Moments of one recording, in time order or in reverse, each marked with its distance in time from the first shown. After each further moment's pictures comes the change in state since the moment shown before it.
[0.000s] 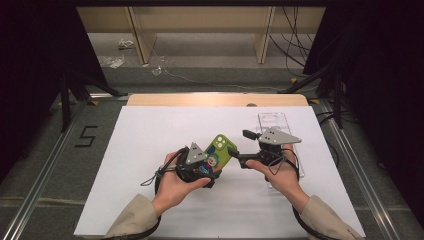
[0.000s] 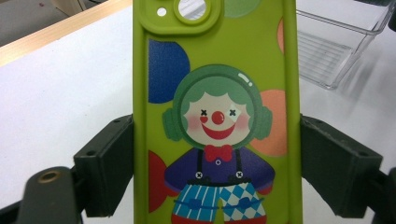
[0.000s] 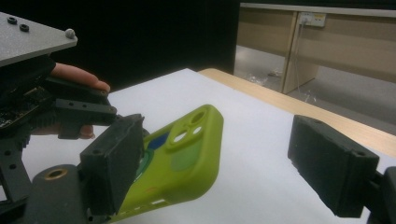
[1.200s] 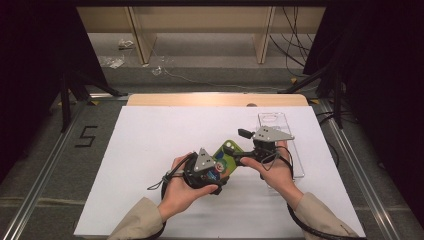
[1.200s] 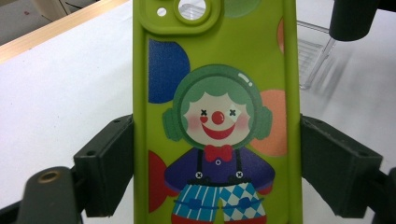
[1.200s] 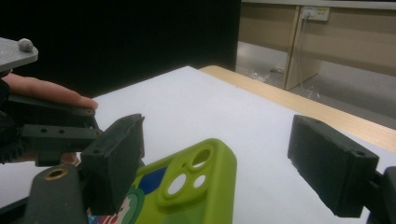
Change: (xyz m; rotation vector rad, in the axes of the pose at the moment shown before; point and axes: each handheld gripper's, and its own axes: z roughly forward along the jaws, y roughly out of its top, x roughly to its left) left arm -0.022 0.001 0.005 -0.009 -0.035 0.036; right arm 0.000 0.001 0.015 0.015 0.004 0.013
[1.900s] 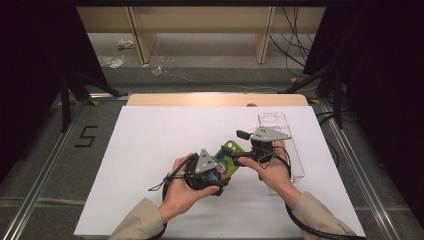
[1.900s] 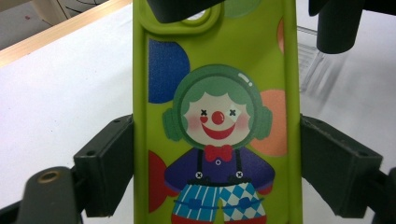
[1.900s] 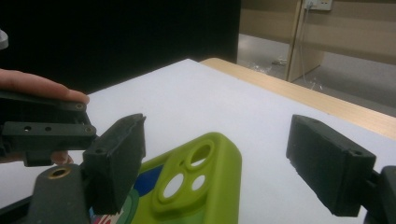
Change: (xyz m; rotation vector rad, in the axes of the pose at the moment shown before) left arm -0.004 0.001 0.000 -0.011 -0.001 0.006; right arm 0.000 -0.004 0.006 0.026 0.002 0.018
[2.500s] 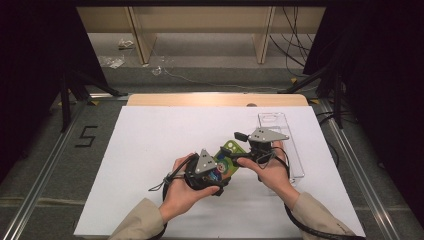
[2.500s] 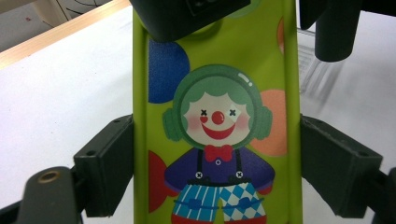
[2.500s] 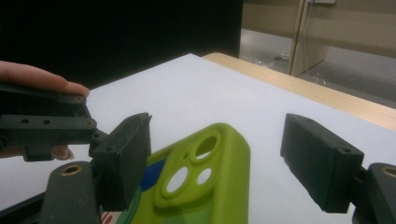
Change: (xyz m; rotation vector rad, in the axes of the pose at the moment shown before) left arm -0.001 0.000 0.000 -0.003 0.001 0.003; right arm 0.001 -0.003 0.003 0.018 0.009 0.009
